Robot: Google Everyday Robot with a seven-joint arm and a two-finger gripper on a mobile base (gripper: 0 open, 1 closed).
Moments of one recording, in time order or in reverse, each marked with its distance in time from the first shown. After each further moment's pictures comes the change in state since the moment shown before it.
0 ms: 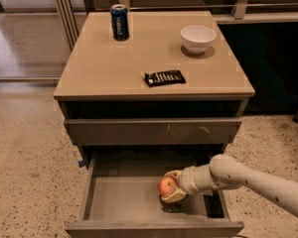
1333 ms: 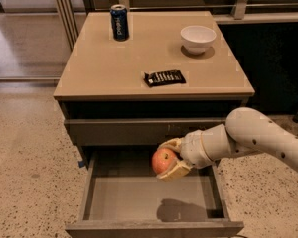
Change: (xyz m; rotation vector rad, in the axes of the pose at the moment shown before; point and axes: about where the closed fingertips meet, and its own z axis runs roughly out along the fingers) arm -0.202 0.036 -0.154 -0.037 -0.045 -0.109
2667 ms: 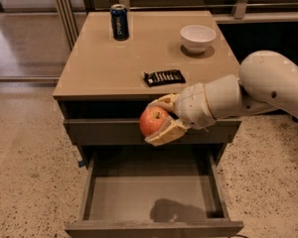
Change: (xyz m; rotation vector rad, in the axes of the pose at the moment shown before) arm -0.138 -0.024 -0.078 0.043 -0.098 -0.101
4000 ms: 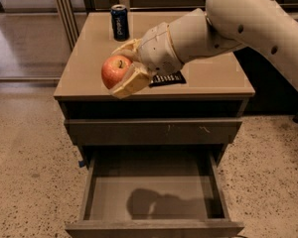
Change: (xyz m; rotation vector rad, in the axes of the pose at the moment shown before) arm -0.134 -0.062 0.010 -0.001 -0.056 -0.194
